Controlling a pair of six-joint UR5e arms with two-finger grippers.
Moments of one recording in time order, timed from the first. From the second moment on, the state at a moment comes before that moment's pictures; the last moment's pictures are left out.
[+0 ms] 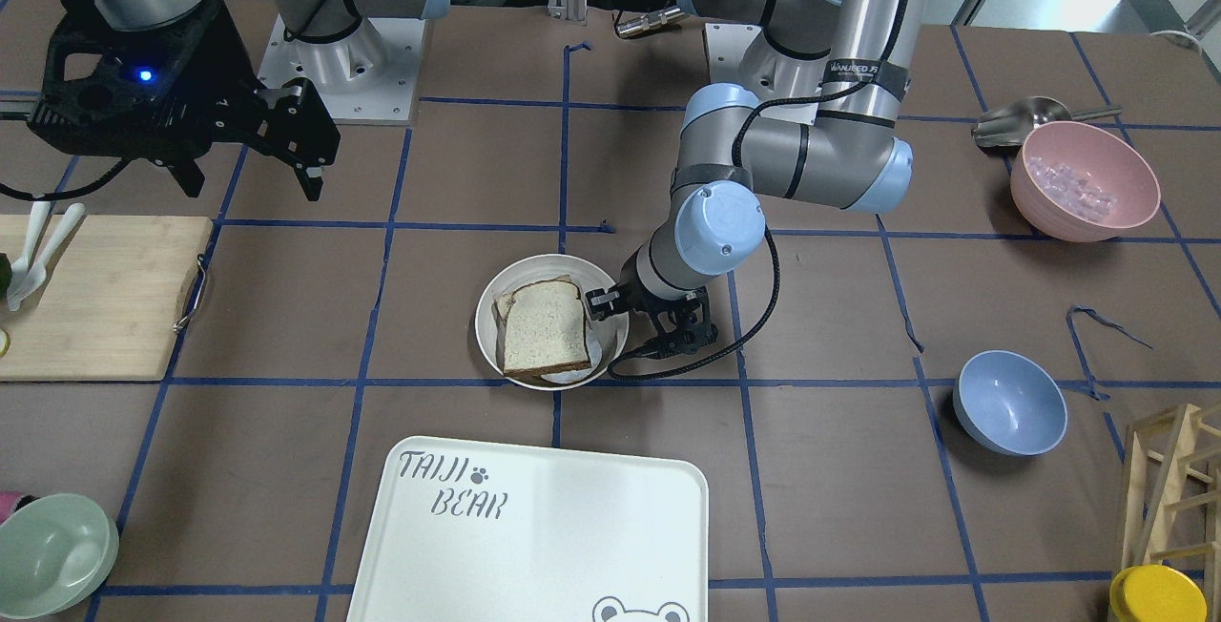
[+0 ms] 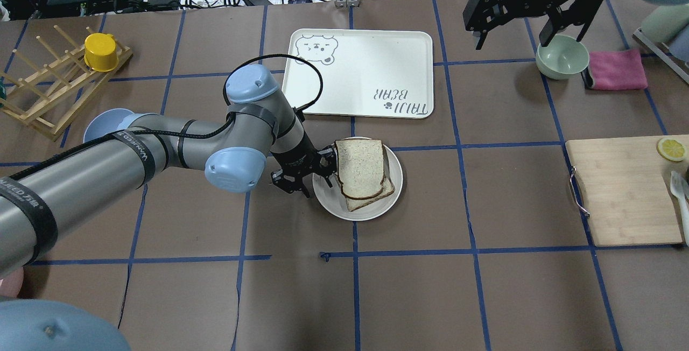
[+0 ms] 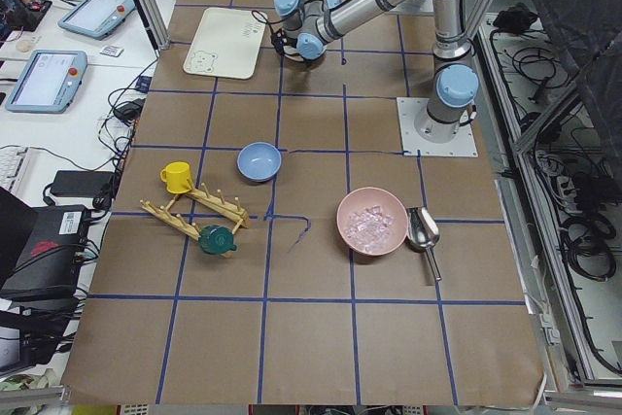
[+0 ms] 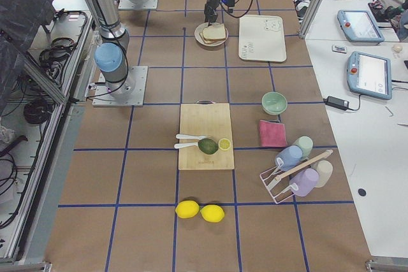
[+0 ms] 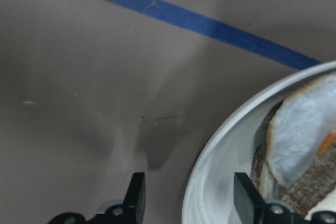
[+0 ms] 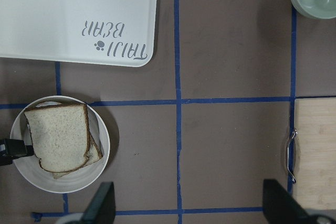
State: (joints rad) left arm -1.76 -1.97 -1.93 -1.00 1.29 -0.52; right arm 1.59 -1.50 1.41 -1.55 -1.58 0.03
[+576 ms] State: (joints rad) left arm -1.75 -1.97 -1.91 -1.03 1.26 -0.50; right arm 1.59 -1.51 1.41 -1.54 -1.58 0.03
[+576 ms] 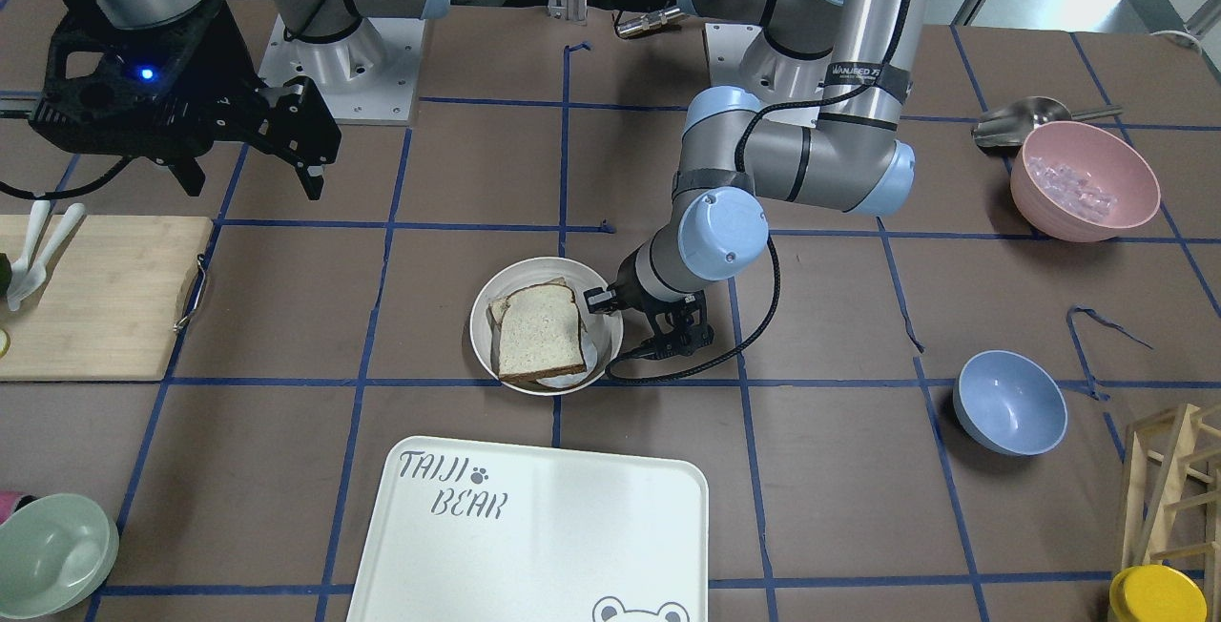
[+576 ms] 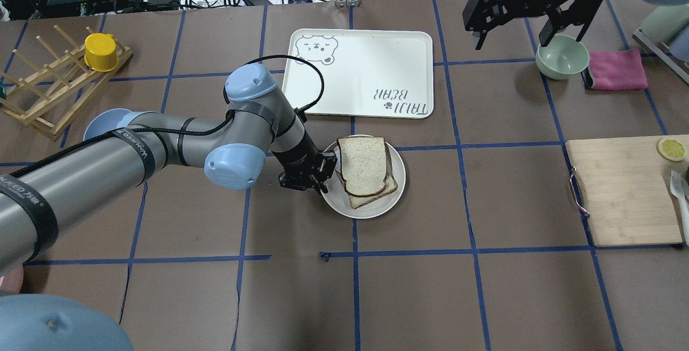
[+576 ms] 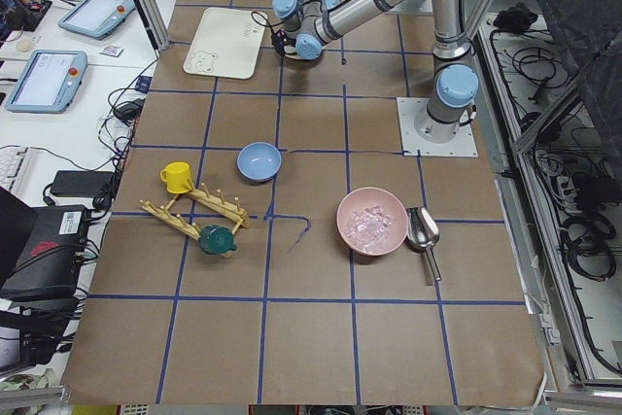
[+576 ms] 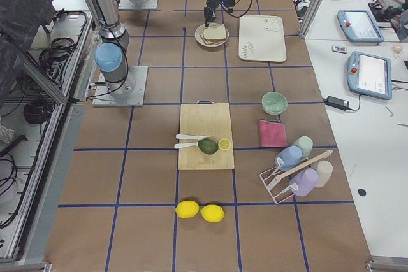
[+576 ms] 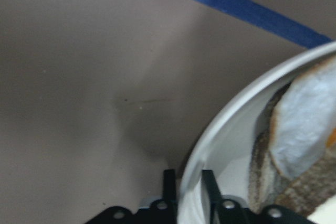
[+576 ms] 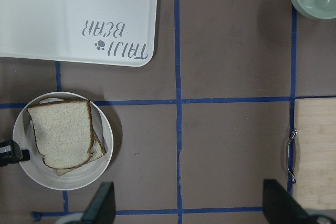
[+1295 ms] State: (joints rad) left arm -1.66 -1.93 -1.77 -1.22 1.30 -0.27; right arm 1.59 -1.51 1.41 -1.54 -1.58 0.03
